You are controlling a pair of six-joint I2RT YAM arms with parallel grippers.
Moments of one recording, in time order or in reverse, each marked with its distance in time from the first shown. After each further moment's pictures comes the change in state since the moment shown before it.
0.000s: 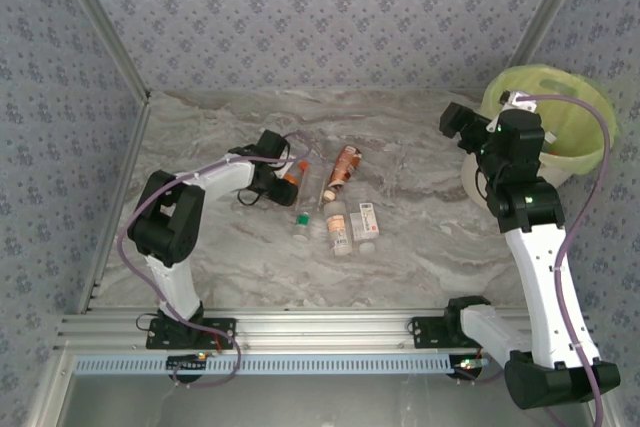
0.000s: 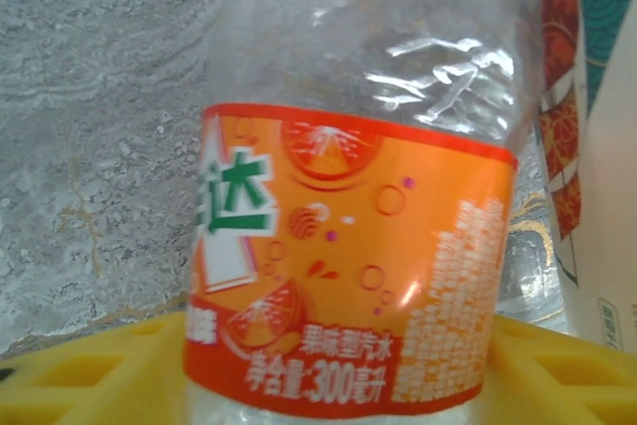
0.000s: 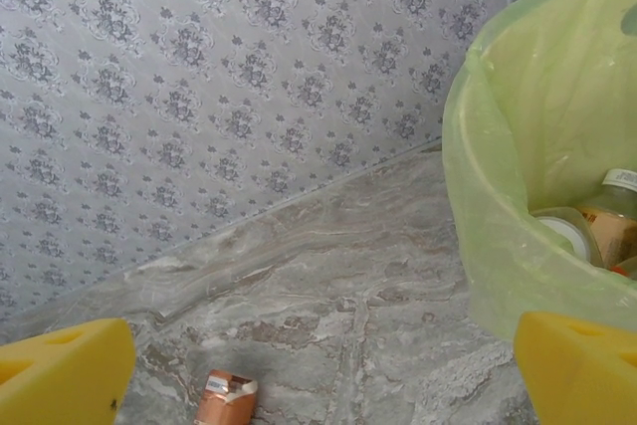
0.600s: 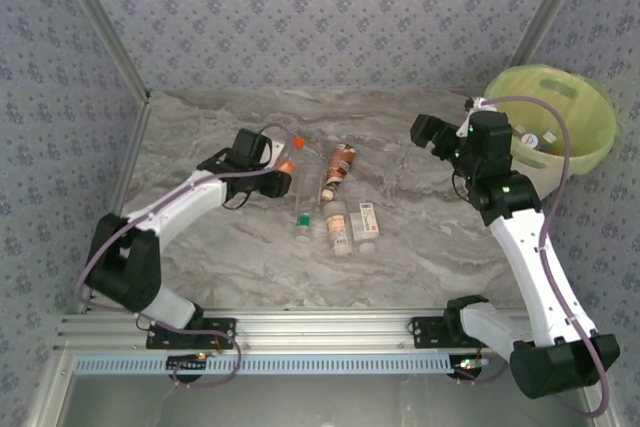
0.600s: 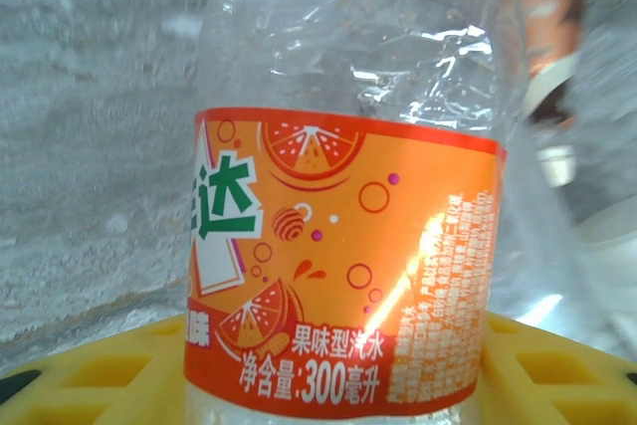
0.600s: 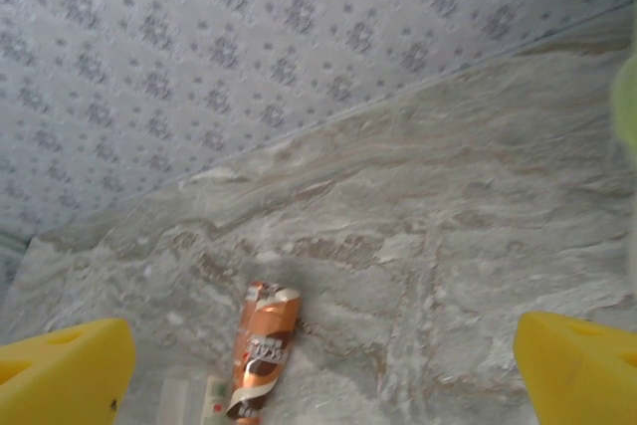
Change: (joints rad) left arm 0.000 -0.374 -0.172 0.132 0.048 -0.058; right arm 0.097 0.072 -0.097 0.057 -0.147 0.067
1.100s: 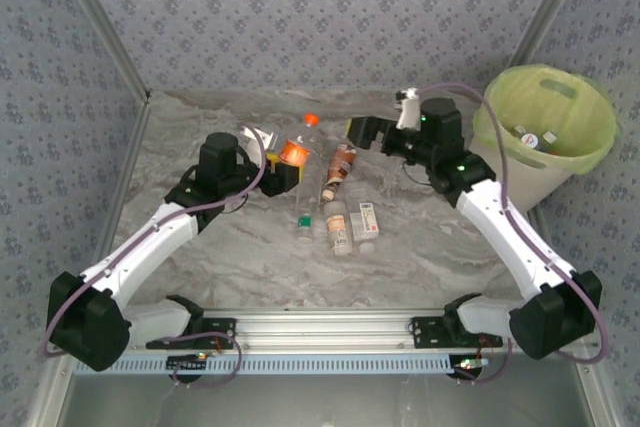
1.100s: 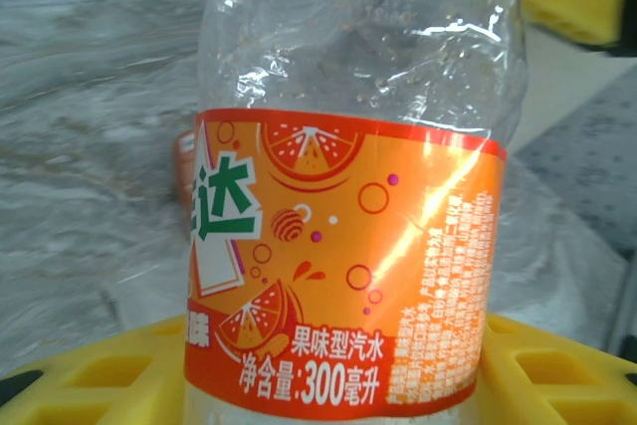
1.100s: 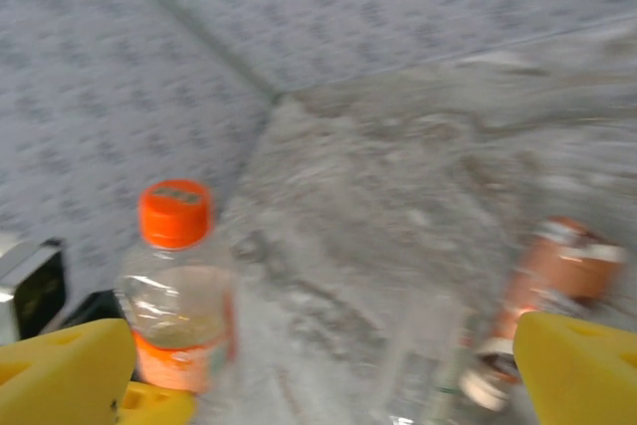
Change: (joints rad) left arm -0.007 -0.297 -0.149 0.328 0.410 -0.181; right arm 0.221 0.220 0.034 0.290 -0.423 0.077
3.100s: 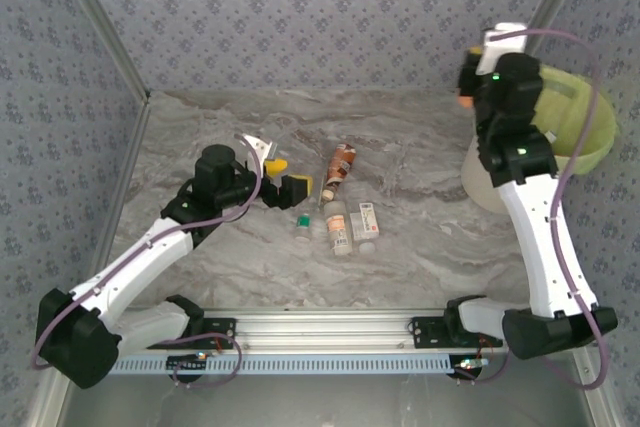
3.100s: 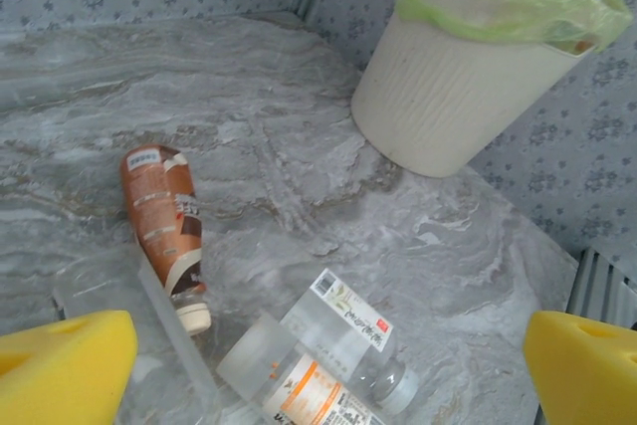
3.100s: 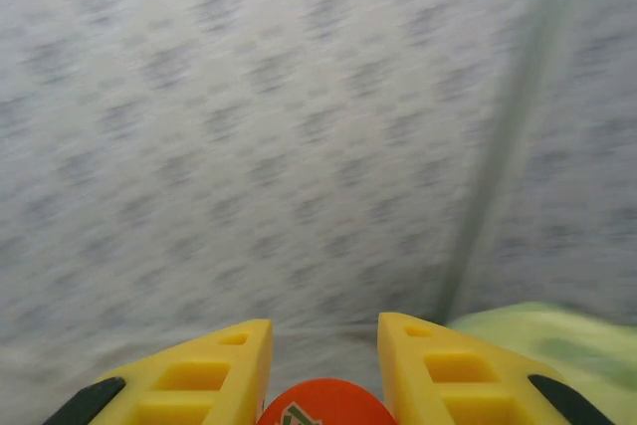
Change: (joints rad) left arm -0.049 -0.101 -0.089 0.071 -0.024 -0.042; right arm -0.273 -0.031 0.401 -0.146 0.807 -0.674
